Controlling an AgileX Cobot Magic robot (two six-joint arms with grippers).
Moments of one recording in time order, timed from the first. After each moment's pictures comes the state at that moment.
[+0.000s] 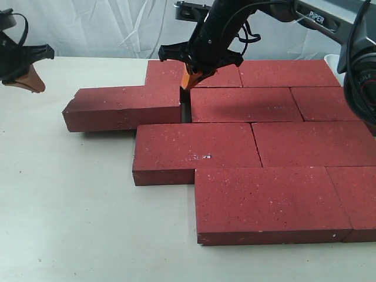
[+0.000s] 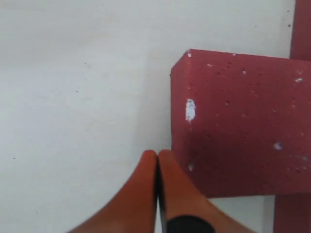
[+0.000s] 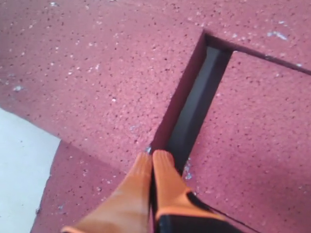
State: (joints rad) left arm 0.12 1.96 -1.49 -0.43 0.90 0.19; right arm 0.43 2.33 -2.15 0.35 1.18 -0.02
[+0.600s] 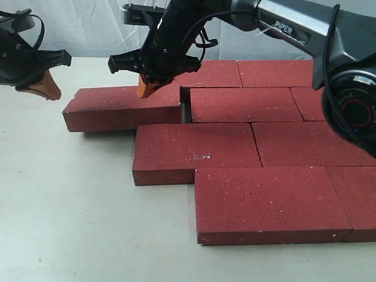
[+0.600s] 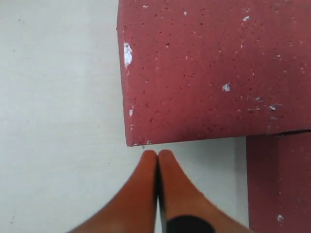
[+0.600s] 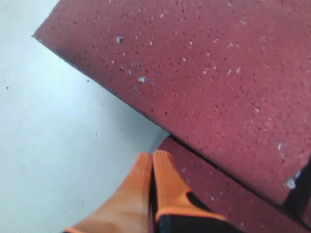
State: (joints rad) left arm 0.02 1.85 -1.36 -0.43 0.90 0.19; right arm 0.60 2.31 -2.15 0.37 1.10 -0.02
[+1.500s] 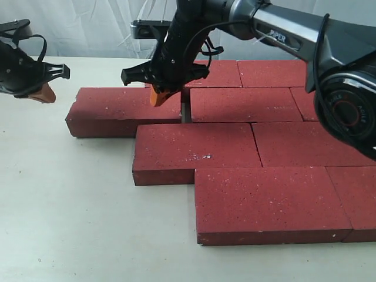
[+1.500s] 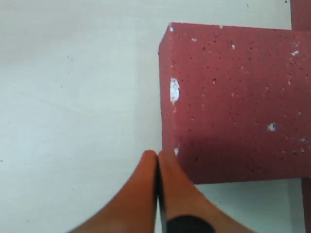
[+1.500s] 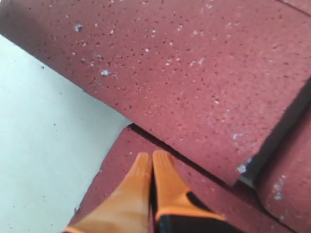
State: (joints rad) left arm 0.02 1.85 -1.26 -0.37 0.65 0.20; right arm 0.58 2.34 -2.15 0.31 1.14 -0.03
